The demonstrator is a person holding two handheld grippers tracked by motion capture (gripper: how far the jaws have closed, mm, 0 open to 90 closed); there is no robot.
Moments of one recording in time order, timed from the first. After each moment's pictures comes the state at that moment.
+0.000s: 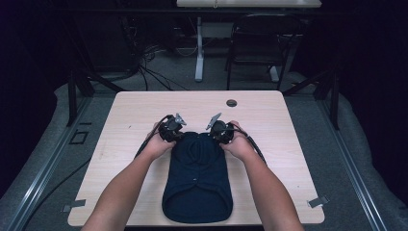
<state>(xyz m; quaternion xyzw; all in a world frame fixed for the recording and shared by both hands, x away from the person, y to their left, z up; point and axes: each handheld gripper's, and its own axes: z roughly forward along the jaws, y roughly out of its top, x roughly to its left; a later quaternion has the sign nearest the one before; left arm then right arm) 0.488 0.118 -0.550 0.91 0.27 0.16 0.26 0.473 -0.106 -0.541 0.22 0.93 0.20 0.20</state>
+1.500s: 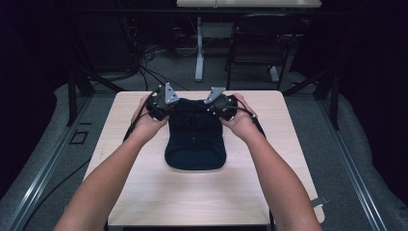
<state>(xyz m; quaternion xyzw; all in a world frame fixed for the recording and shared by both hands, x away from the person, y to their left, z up) 0.465 0.125 -0.432 0.86 0.23 0.35 0.30 0.468 -0.103 -0.427 0.20 0.89 0.25 0.33</state>
